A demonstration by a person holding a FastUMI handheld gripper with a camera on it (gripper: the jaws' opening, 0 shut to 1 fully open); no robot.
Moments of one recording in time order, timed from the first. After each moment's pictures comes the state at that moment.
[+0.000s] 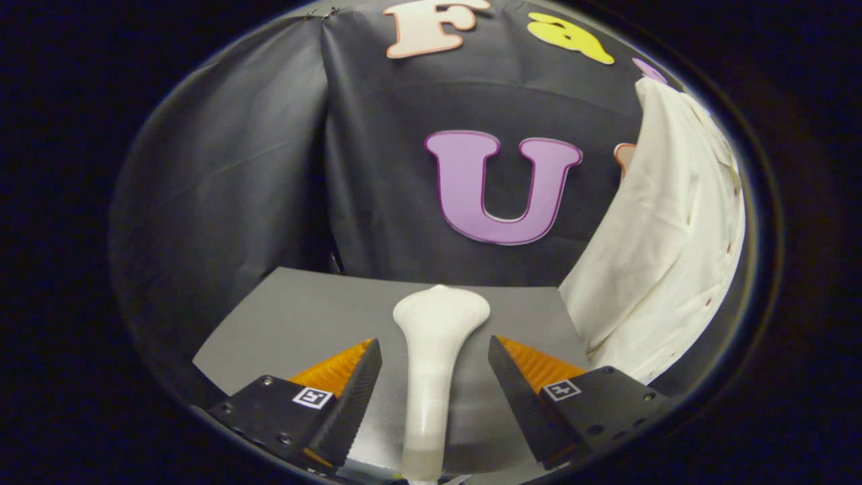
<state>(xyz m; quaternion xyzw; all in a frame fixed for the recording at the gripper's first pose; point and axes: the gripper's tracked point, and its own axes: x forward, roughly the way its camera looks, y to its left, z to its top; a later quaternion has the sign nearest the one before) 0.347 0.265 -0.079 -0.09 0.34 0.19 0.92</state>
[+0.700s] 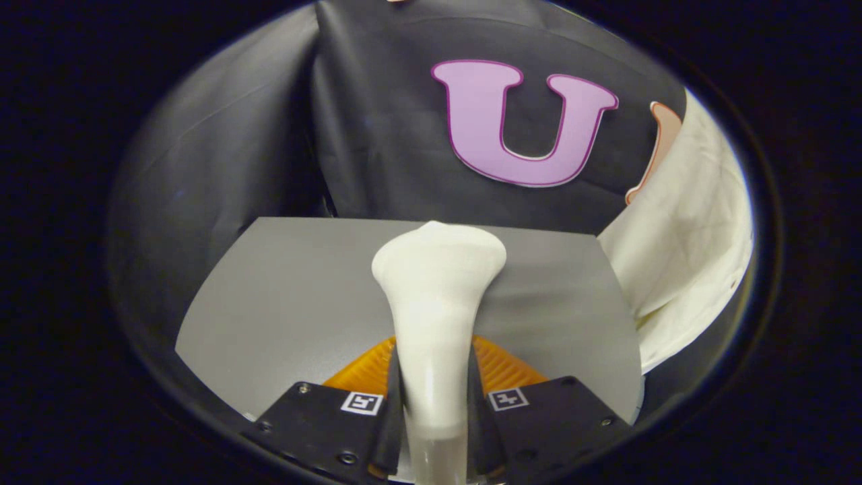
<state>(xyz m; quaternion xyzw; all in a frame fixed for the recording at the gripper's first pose) 0.339 0.281 -0.132 -0.10 0.42 0.19 0.88</state>
